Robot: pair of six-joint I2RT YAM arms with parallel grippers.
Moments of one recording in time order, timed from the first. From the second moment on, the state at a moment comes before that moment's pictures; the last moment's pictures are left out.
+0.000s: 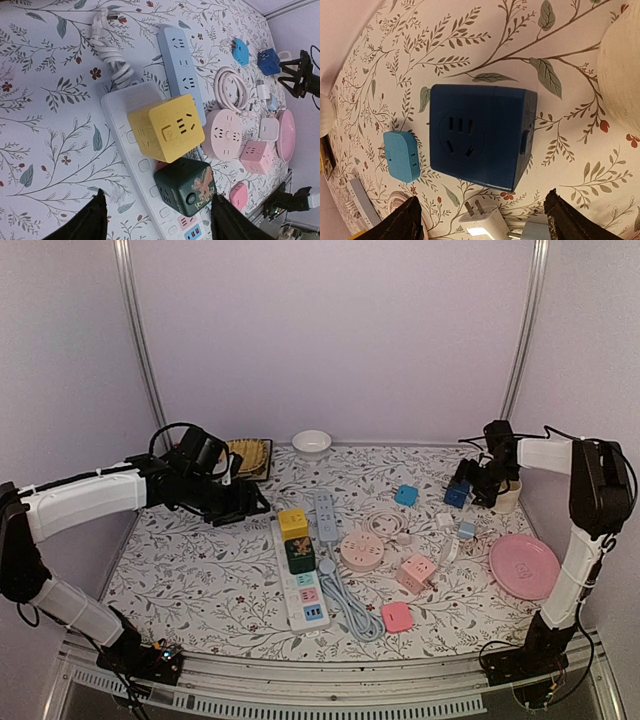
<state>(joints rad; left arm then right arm) -0.59 1.42 1.04 -0.48 0.18 -0.67 0.05 1.89 1.33 -0.51 -0.22 0.61</state>
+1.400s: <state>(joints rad) -0.58 1.12 0.79 -0.55 0.23 -0.63 1.09 2.18 1.97 -0.88 0.18 0.82</state>
